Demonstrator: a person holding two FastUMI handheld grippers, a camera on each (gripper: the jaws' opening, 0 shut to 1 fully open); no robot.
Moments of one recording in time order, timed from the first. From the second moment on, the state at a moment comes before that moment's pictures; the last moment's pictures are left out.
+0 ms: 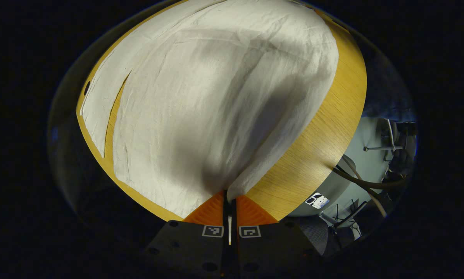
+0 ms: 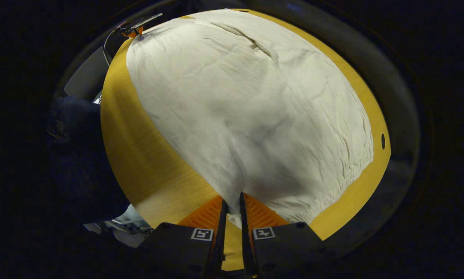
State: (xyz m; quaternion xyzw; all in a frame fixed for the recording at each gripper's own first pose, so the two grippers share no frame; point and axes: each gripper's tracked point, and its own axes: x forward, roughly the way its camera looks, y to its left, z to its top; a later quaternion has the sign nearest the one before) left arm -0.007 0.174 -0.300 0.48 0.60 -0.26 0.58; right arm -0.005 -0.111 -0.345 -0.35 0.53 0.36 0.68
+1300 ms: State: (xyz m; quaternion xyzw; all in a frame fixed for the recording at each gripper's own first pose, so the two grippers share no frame) left arm 0.090 0.127 -0.246 0.28 0.46 -0.13 0.83; right arm 0.032 -0.101 -0.277 -0.17 0.48 0.13 0.85
